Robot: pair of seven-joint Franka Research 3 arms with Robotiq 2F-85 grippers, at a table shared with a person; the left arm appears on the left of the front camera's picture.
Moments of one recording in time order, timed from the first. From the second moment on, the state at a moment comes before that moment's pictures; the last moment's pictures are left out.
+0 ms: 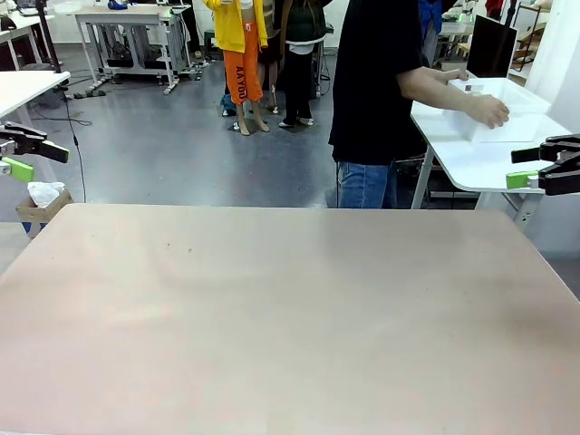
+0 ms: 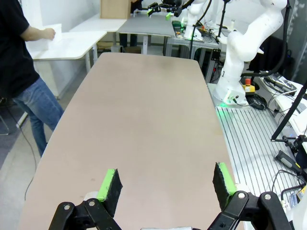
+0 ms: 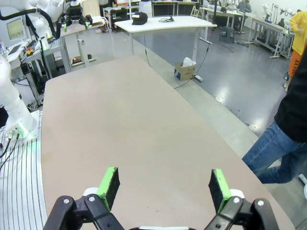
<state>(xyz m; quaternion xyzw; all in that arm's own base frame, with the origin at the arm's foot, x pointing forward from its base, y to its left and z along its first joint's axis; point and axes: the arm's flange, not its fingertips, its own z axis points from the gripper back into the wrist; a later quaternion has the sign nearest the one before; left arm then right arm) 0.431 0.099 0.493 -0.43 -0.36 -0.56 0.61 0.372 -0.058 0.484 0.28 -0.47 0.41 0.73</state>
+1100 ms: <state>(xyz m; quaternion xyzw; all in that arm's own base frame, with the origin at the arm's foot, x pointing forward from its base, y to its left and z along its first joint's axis) 0.431 0.099 0.493 -0.43 -0.36 -0.56 0.61 0.372 -0.058 0.484 0.28 -0.47 0.41 0.73</state>
